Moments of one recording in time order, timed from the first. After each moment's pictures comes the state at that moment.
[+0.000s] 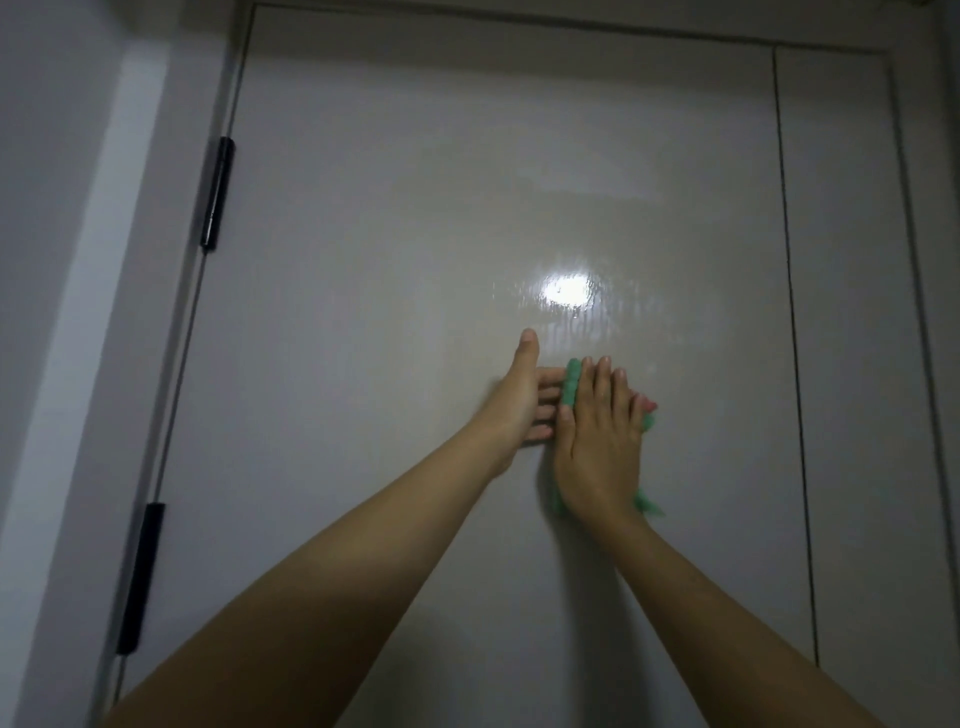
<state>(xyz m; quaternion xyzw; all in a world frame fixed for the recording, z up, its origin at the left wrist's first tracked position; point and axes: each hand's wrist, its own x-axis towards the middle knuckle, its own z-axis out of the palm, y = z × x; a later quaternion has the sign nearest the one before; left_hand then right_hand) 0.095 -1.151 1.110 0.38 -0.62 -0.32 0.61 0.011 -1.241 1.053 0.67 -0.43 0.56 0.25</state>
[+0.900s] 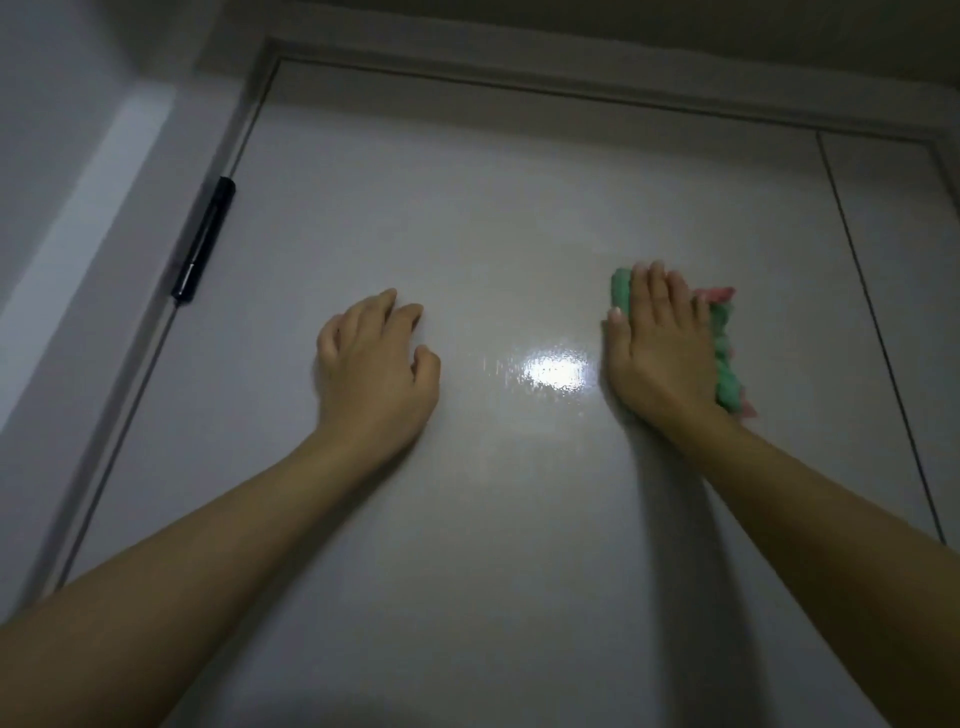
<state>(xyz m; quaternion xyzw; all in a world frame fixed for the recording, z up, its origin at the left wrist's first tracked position) 0.252 -1.186 1.178 0.48 -0.51 0.43 0.57 0.015 -1.273 1.237 0.60 -0.39 0.58 0.39</state>
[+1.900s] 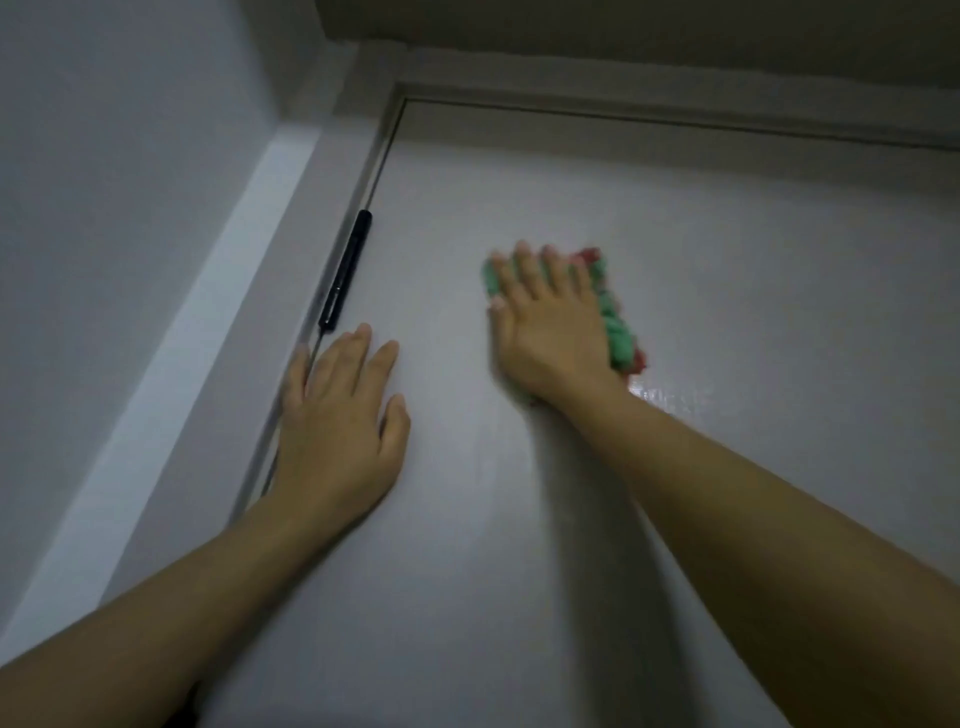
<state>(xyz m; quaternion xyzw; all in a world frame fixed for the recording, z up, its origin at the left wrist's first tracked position) 0.392 -1.172 1.147 0.50 -0.45 0.52 0.52 0.223 -1.219 1.265 0.67 -0.29 0.50 0.46</state>
